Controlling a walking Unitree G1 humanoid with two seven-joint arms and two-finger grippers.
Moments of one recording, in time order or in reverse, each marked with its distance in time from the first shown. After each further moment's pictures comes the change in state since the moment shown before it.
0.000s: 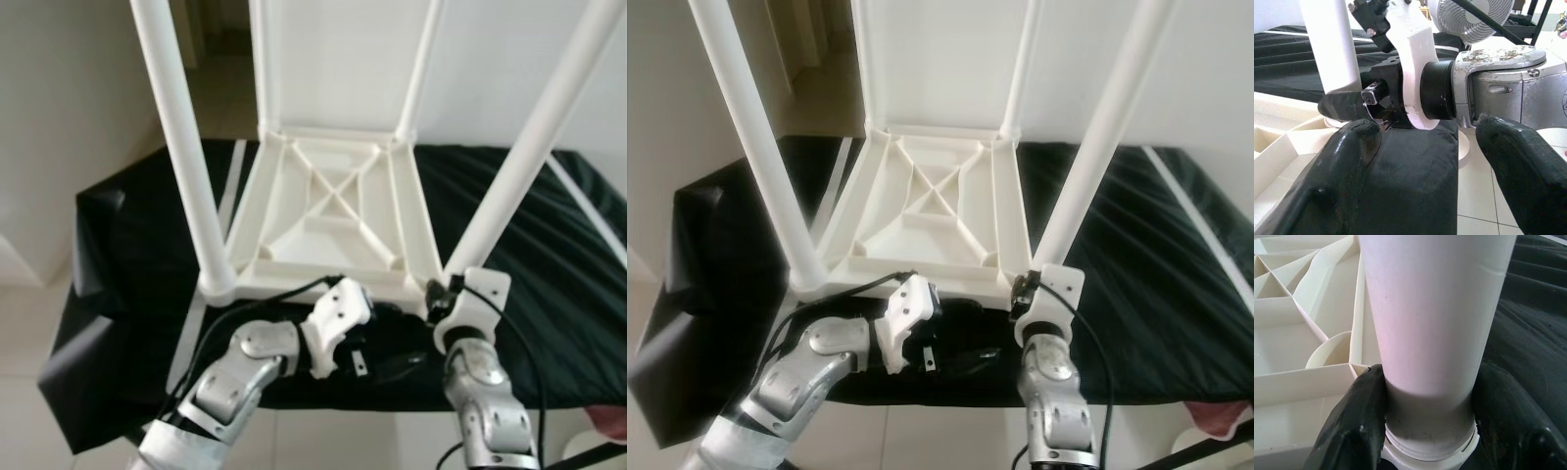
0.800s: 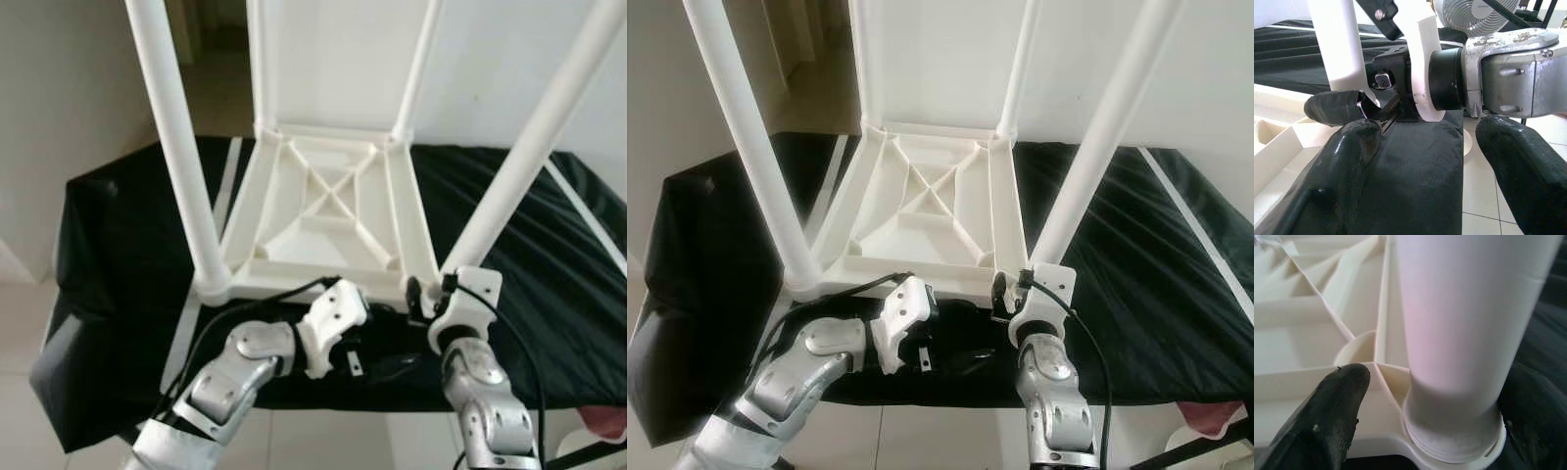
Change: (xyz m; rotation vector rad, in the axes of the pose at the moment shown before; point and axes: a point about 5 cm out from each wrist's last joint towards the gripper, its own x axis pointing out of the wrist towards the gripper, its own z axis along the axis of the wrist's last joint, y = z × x) left arm -0.001 -0.001 -0.002 0.003 0.013 -0.004; right arm -0.002 -0.003 0.009 0.043 -0.030 0.129
